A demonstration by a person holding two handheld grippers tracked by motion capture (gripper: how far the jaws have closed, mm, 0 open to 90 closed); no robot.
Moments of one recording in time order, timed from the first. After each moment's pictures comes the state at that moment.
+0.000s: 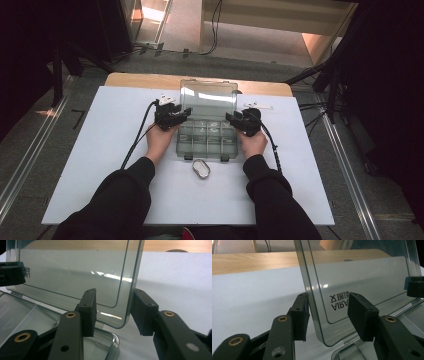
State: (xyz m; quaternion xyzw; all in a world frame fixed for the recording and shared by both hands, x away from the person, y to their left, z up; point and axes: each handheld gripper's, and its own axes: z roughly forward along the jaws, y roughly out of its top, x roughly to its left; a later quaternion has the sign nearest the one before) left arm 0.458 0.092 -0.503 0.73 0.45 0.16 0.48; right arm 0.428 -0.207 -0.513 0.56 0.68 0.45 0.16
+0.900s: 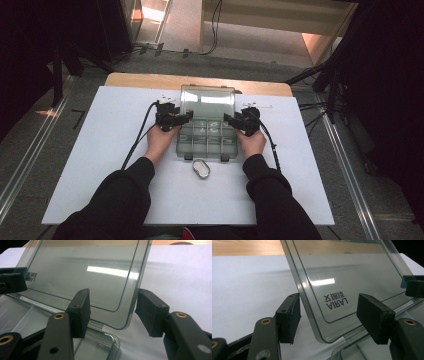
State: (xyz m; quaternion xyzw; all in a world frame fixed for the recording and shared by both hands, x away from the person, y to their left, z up) left arm 0.462 0.091 -0.509 0.74 0.47 0.13 0.47; right arm 0.433 -0.207 -0.516 0.56 0.68 0.44 0.14
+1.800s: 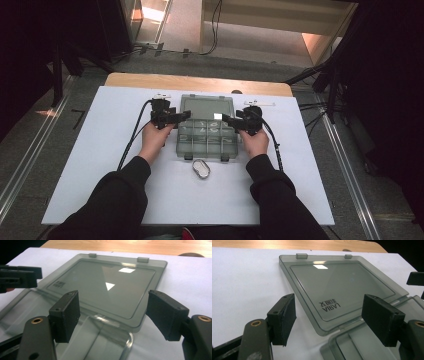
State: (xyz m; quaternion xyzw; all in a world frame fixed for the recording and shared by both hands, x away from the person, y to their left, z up) left arm 0.458 0.105 -0.487 0.74 0.49 0.07 0.45; right arm 0.421 -0.208 -0.493 0.53 0.70 0.46 0.12
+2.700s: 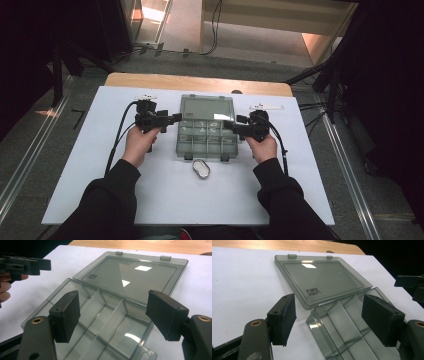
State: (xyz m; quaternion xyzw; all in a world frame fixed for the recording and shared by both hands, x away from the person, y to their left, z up) left arm 0.423 0.140 -0.455 0.74 0.48 0.04 0.48; right arm 0.383 -0.217 -0.466 0.49 0.72 0.48 0.08
